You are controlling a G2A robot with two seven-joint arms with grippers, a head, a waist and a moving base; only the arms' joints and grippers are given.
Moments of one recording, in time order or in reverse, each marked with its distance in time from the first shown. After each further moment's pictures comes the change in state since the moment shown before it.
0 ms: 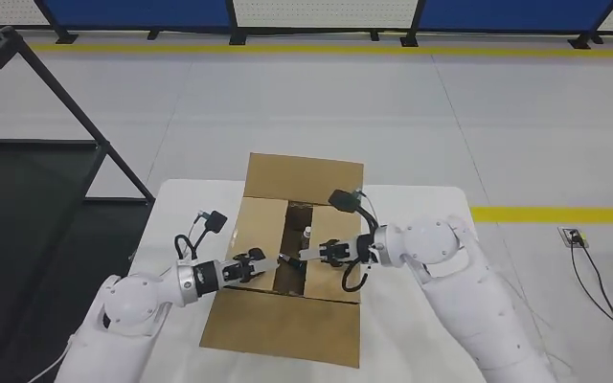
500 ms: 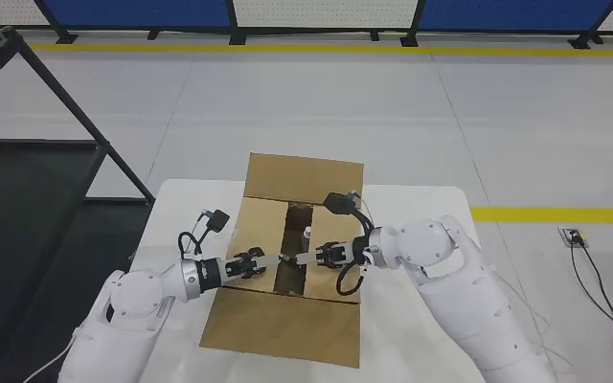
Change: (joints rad) left arm -0.036 0.005 0.034 0.047 0.007 0.035 0.010; right arm 0.016 0.005 -0.042 -0.001 -0.021 0.009 -0.005
